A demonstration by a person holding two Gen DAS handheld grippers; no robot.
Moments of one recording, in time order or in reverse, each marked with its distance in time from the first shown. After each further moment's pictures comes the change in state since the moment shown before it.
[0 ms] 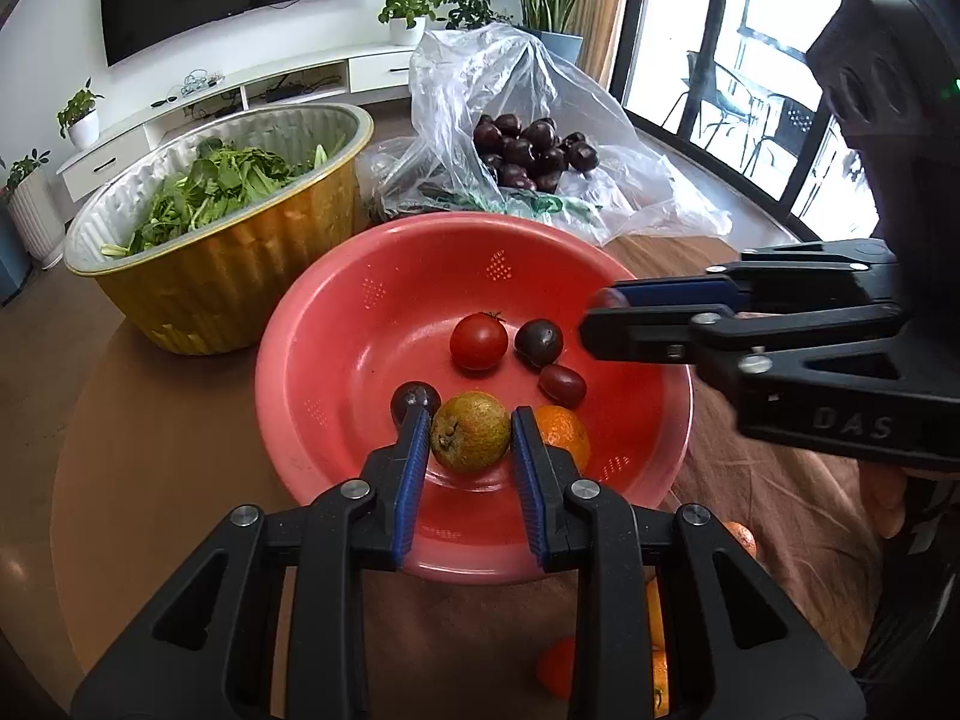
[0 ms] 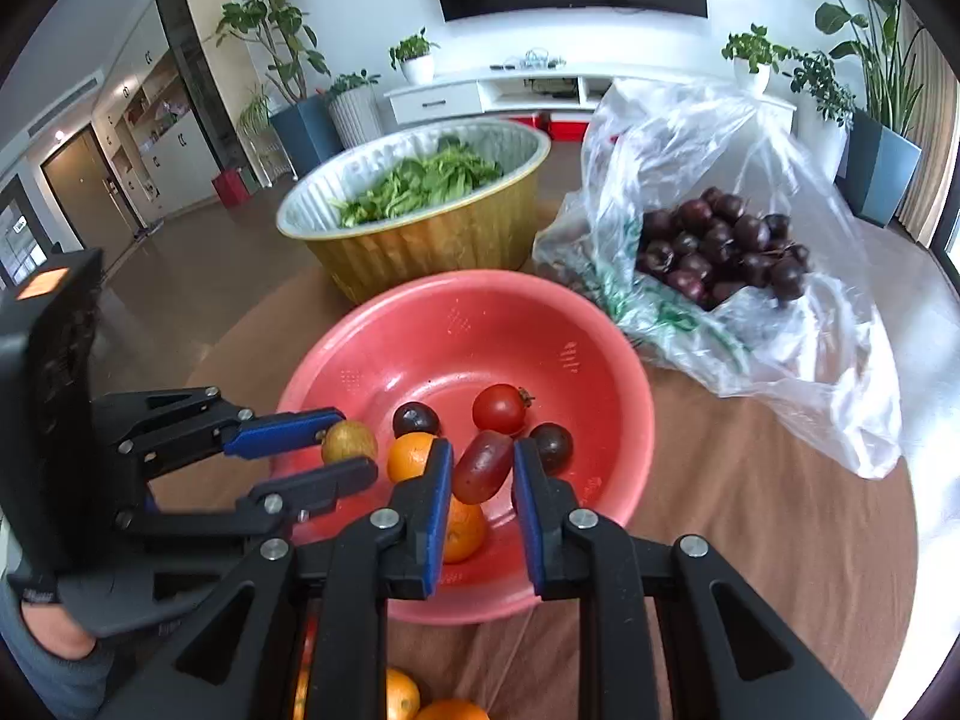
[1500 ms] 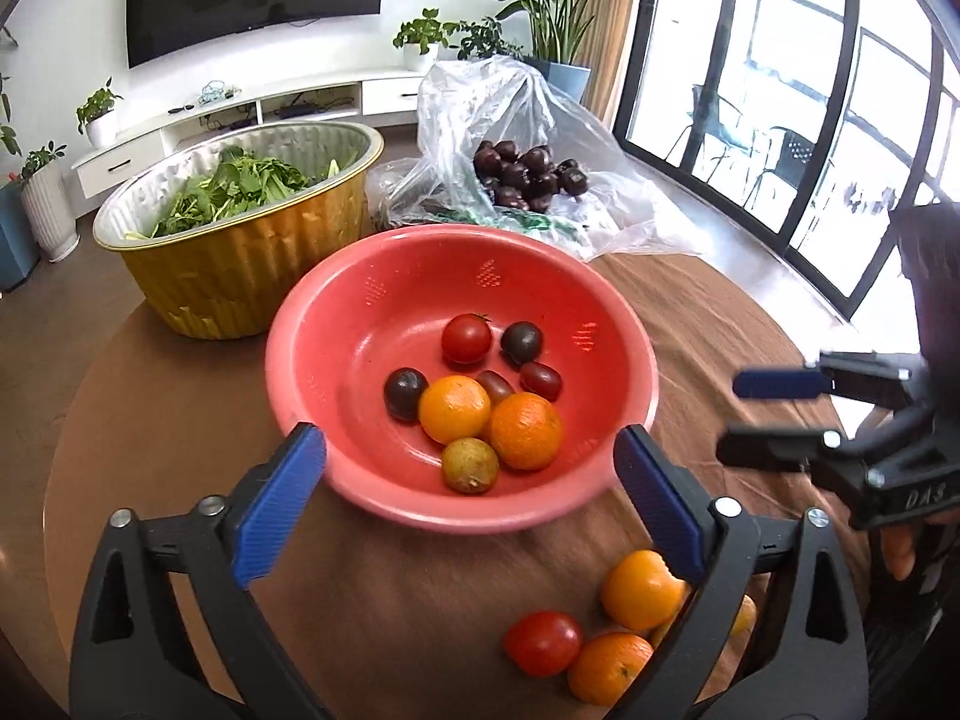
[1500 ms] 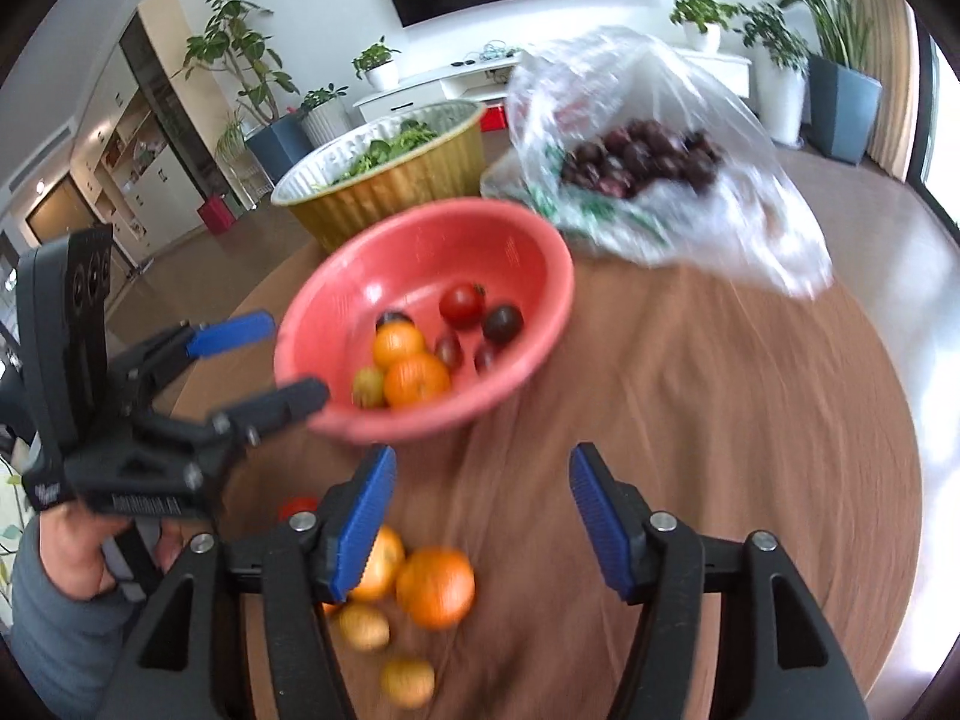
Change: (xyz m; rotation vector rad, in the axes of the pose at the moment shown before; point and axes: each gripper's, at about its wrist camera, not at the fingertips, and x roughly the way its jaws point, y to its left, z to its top) left arm -0.034 -0.013 -0.024 -0.046 -0.086 0.003; right arm -0.052 -0.024 -0.077 0.145 -0.002 0.019
